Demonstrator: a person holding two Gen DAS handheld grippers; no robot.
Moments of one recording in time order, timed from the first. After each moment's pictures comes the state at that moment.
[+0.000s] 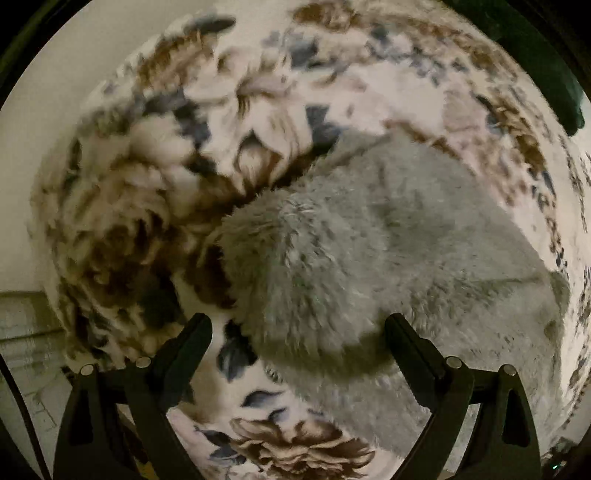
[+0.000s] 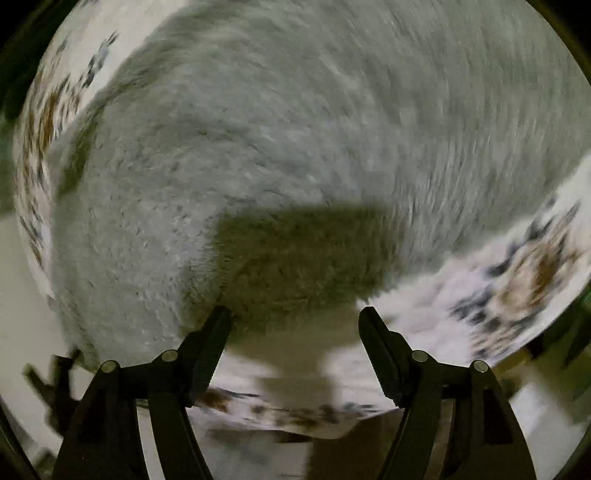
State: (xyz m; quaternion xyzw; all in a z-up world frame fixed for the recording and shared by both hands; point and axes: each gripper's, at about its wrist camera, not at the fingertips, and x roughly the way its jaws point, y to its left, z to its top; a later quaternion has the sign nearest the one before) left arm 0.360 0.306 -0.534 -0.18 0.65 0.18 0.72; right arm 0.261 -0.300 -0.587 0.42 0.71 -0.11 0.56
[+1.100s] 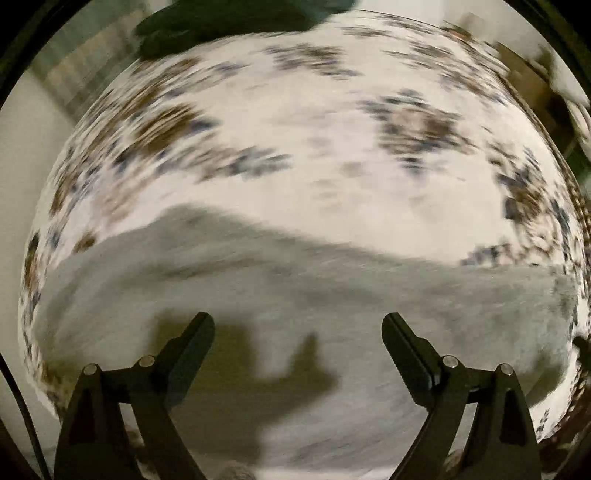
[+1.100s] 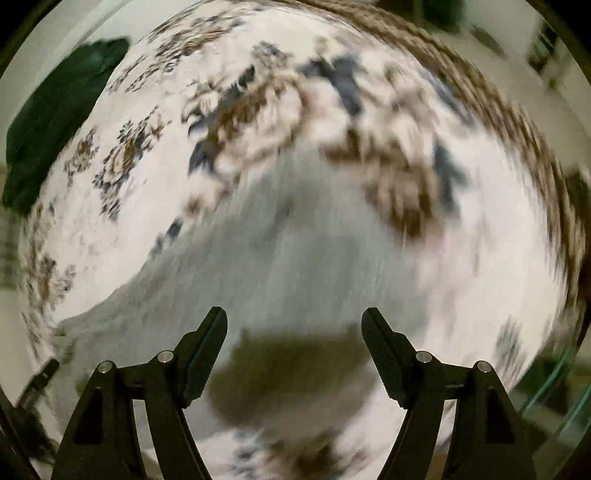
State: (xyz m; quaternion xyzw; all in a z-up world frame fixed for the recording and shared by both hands) left arm 0.361 -0.171 -0.469 0.10 0.58 -0.06 0.81; right arm 0.206 -0.619 -0.494 0.30 0.57 -0.21 0.73
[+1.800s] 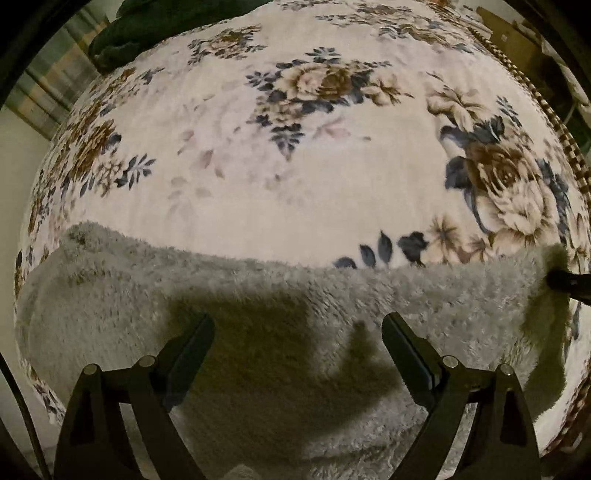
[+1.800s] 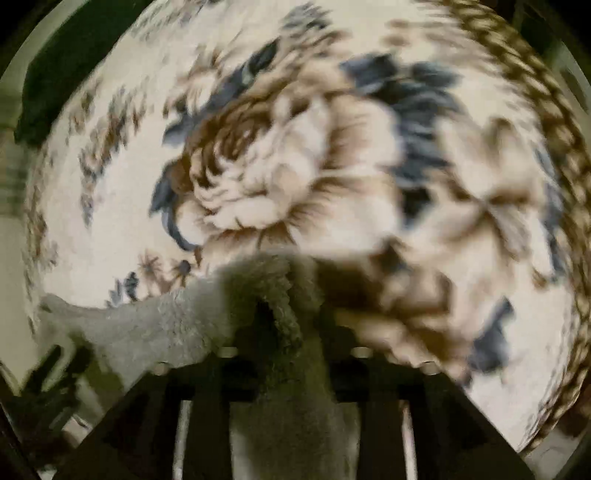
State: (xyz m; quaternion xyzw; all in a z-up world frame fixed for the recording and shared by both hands) left arm 0.347 -0.311 -0.519 0.13 0.61 -0.06 0.78; right arm 0.314 -0.699 -0.560 0.28 0.64 -0.09 0.71
